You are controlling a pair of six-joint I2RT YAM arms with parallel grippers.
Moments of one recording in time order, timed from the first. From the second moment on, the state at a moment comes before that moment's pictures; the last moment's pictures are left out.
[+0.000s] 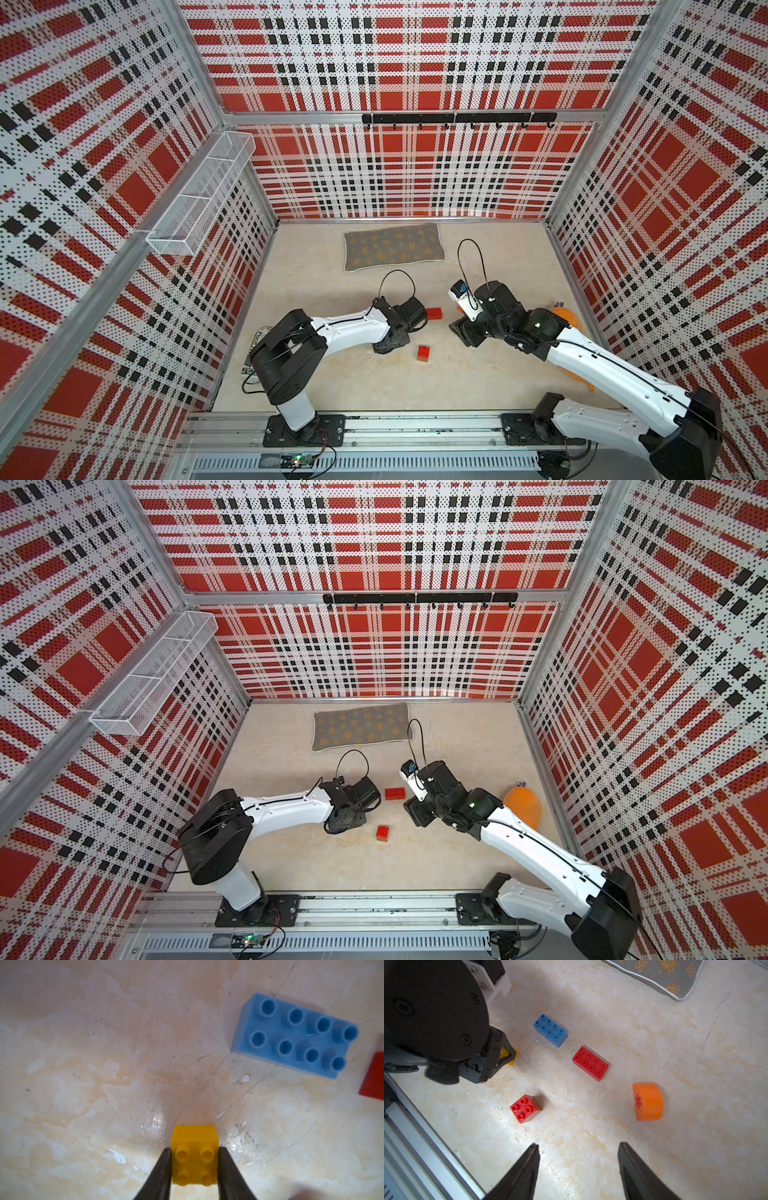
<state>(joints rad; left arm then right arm) -0.89 1.70 1.01 -0.73 -0.29 -1.13 0.75 1.07 0.88 -0.66 0.04 0.03</state>
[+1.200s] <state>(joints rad) -1.14 1.77 1.32 -0.89 -0.20 -0.67 0.39 1.06 0.88 -0.67 0.05 0.09</state>
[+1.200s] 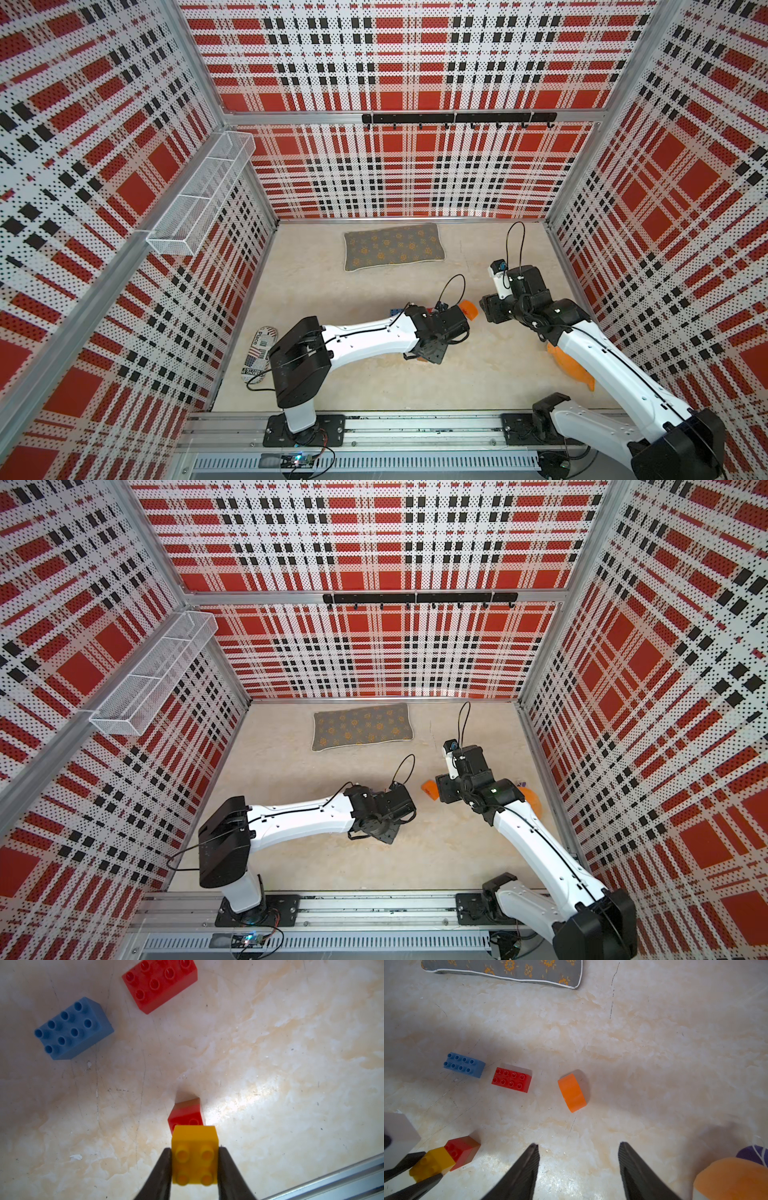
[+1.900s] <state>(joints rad) -1.11 1.74 1.24 -0.83 -0.22 -0.79 0.39 1.06 0.88 -0.67 0.03 0.09</state>
